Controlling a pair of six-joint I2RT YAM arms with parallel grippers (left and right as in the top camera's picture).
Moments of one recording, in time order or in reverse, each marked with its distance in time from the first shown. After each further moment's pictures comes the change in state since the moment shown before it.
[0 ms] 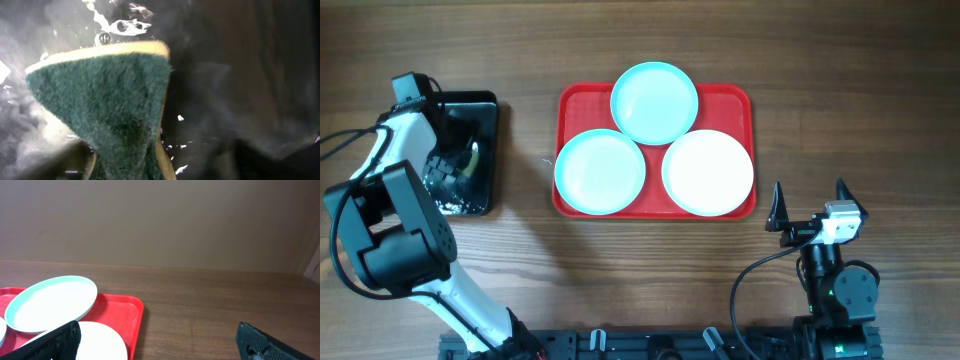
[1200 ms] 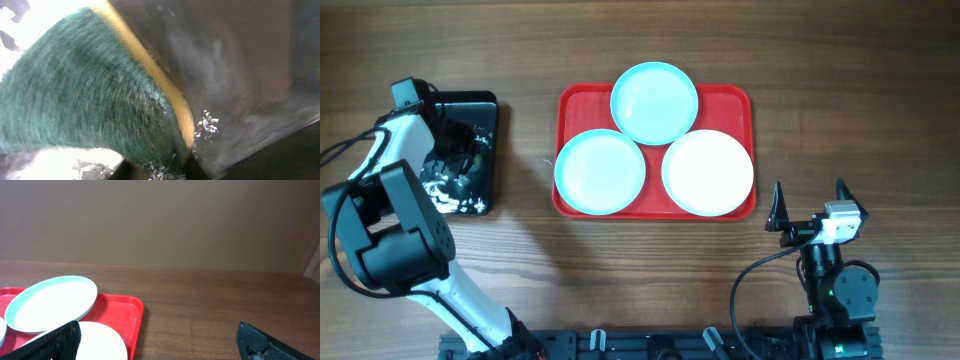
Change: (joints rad) left arm 0.011 0.005 -0.011 -0.040 0.125 0.001; right arm 0.000 0.000 0.000 0.000 0.000 0.000
